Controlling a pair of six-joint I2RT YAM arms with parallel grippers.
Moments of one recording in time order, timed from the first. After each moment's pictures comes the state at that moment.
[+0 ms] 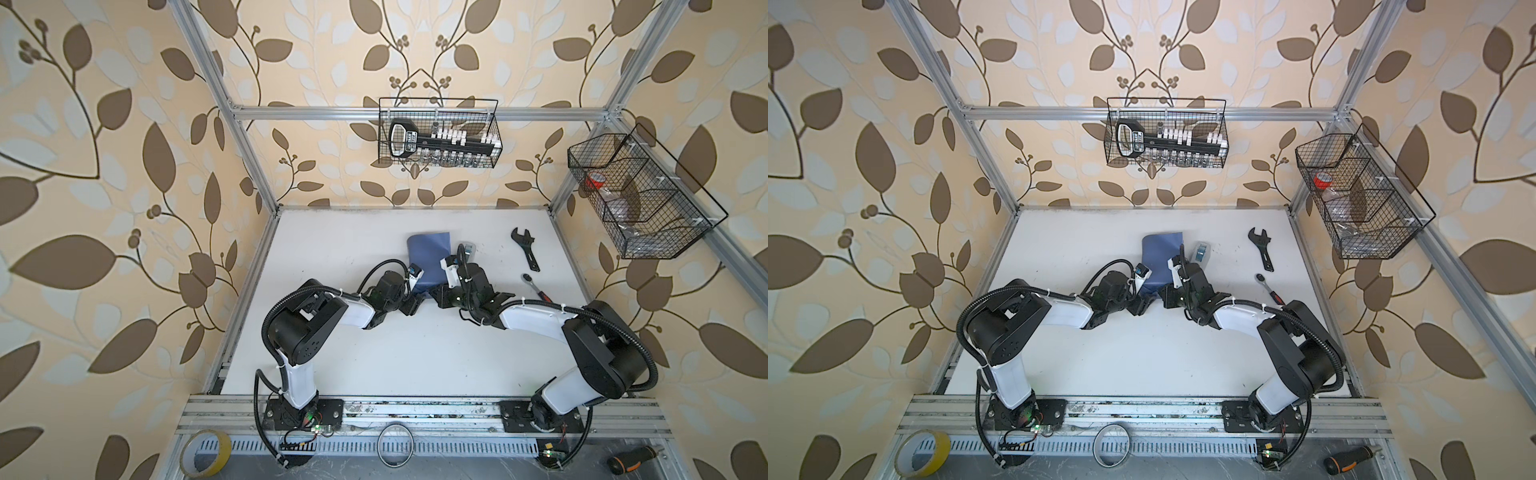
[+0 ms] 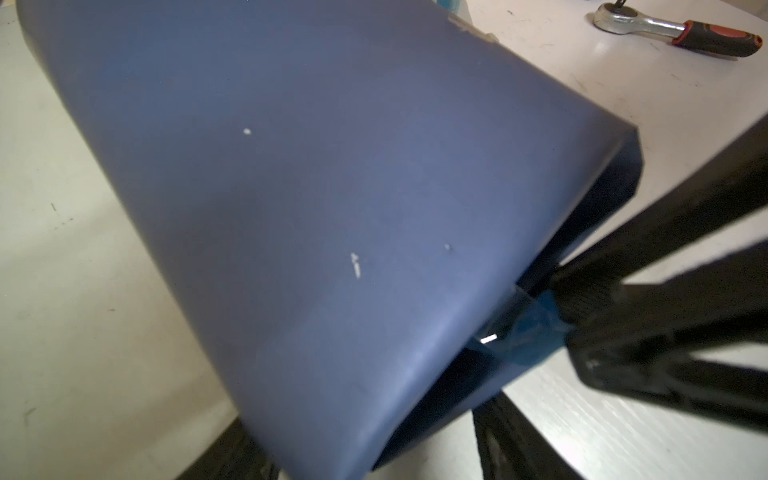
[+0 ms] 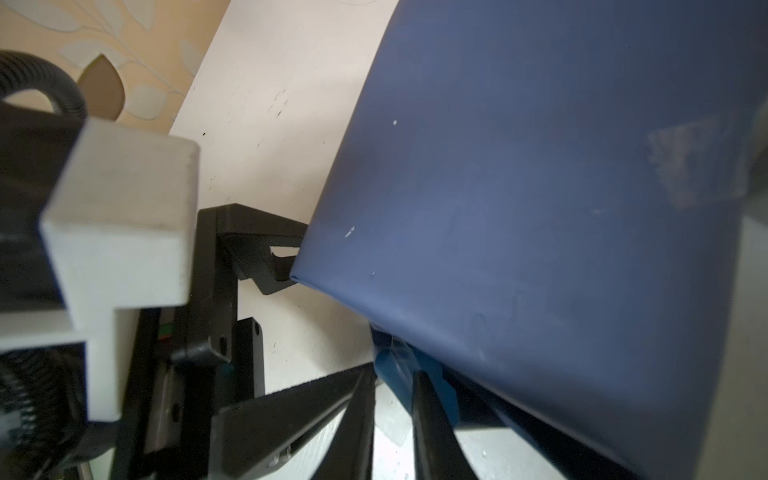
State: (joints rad) left arm -0.66 1.83 0.76 0.49 0.12 0.07; right arm 0.55 1.58 0.72 0.19 -0.17 0.51
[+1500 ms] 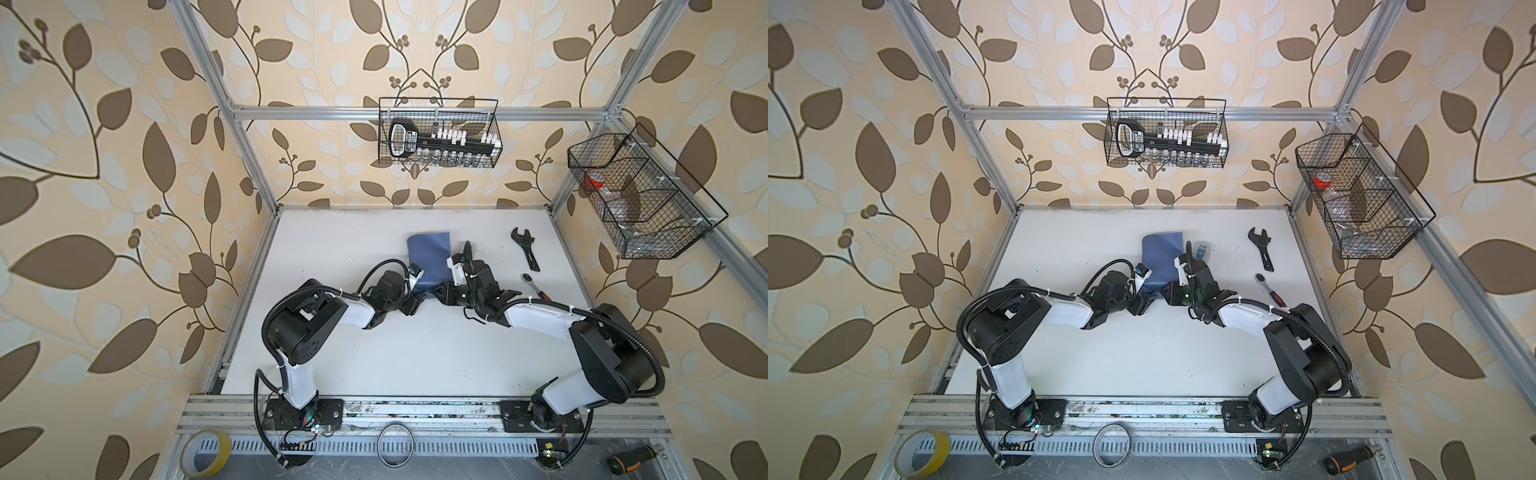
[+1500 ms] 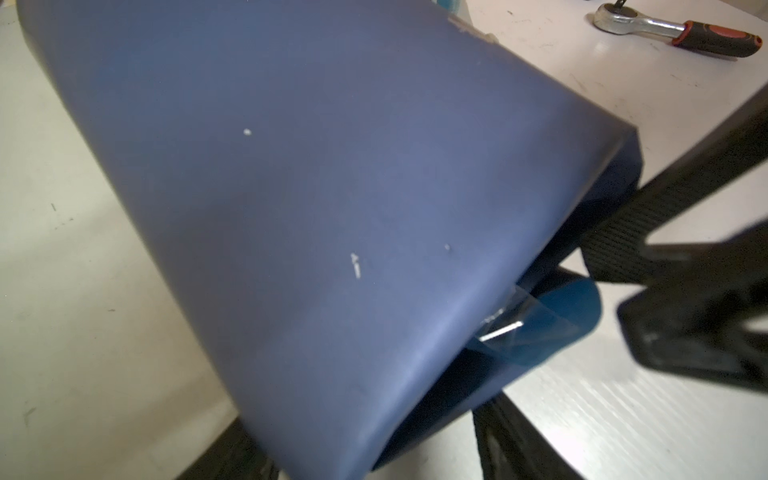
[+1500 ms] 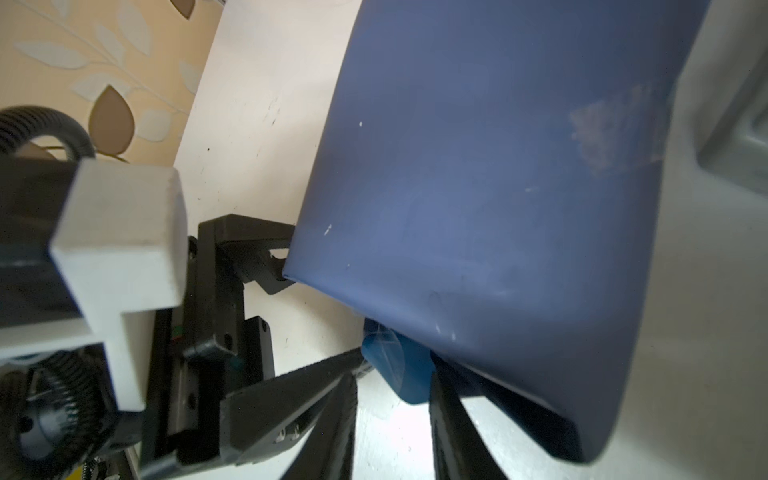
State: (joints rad) left arm -0.66 1.83 0.76 0.49 0.12 0.07; right arm 0.51 1.55 0.73 0.12 -0.22 0.57
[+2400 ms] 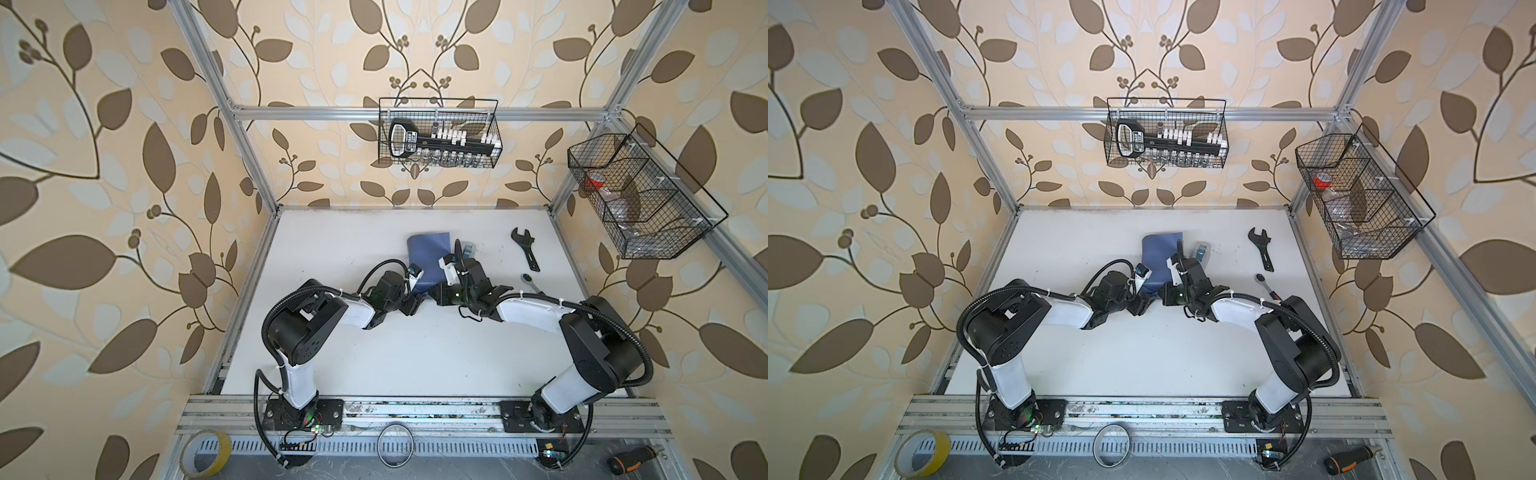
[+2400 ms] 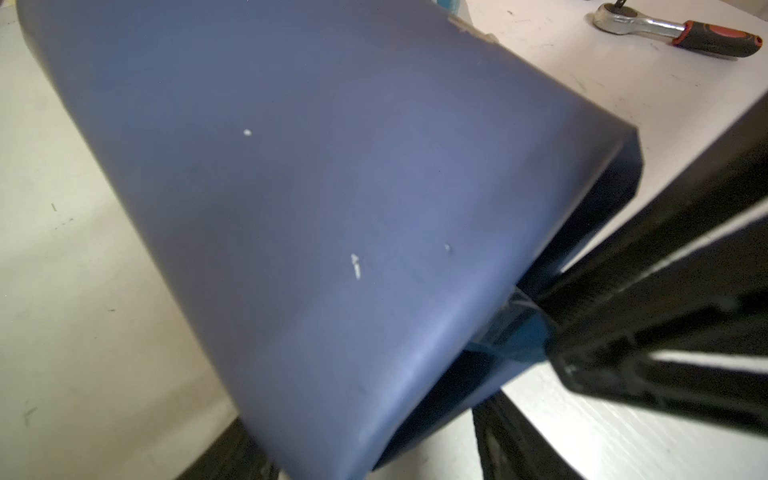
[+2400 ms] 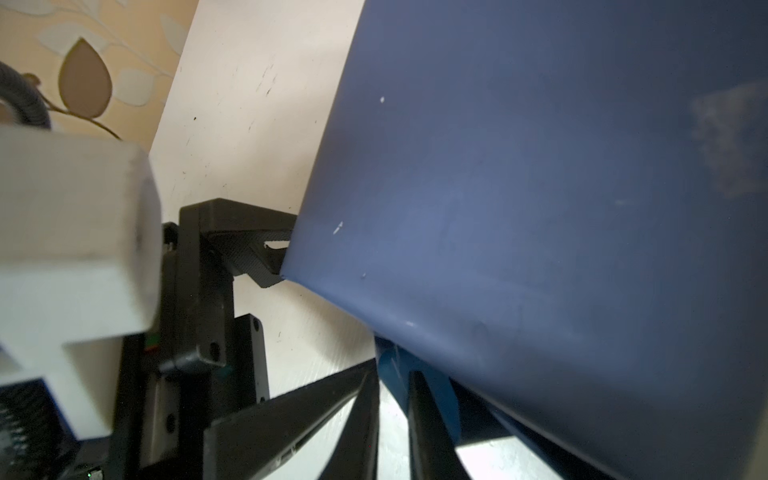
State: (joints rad) left arm -0.66 1.83 0.76 0.49 0.12 0.07; right arm 0.54 1.61 0.80 0.07 -0.23 0.53
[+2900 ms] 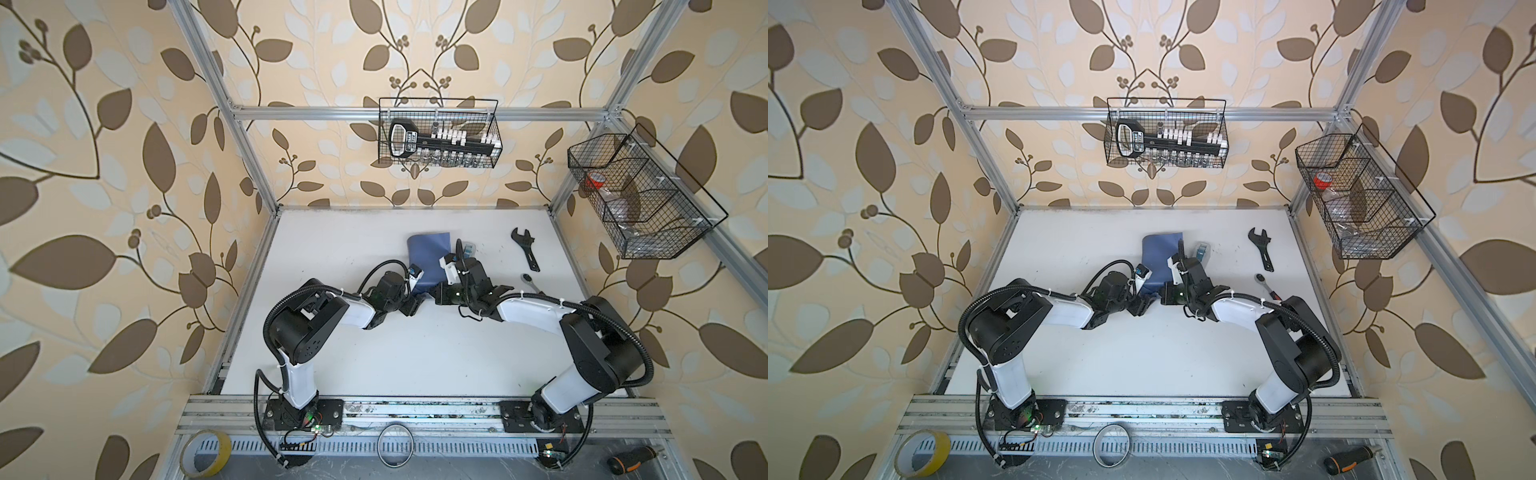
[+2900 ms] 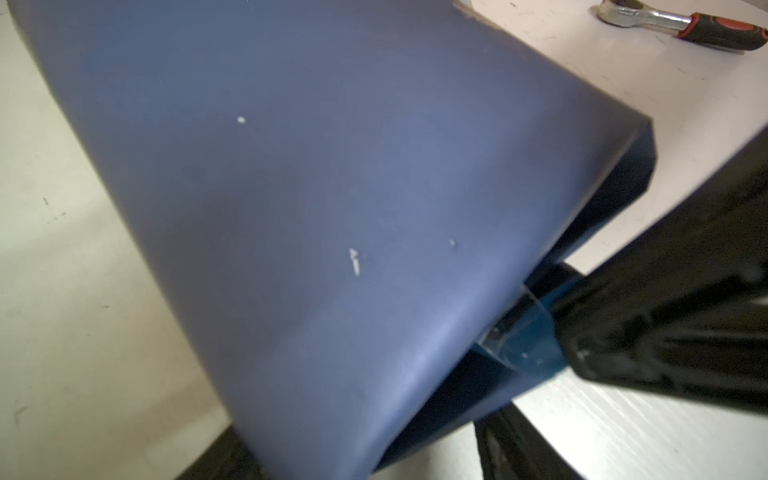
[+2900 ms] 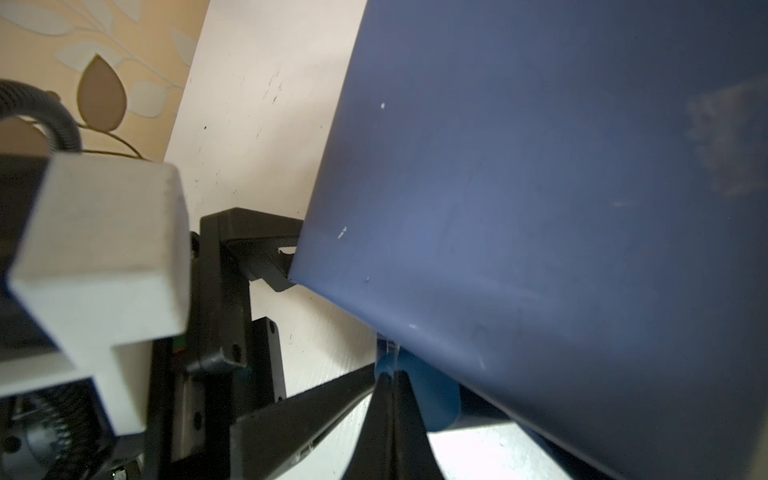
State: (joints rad) left arm -0.66 1.84 0.76 0.49 0.12 0.07; right arm 0.53 1.61 0.80 0.08 -0.25 0.57
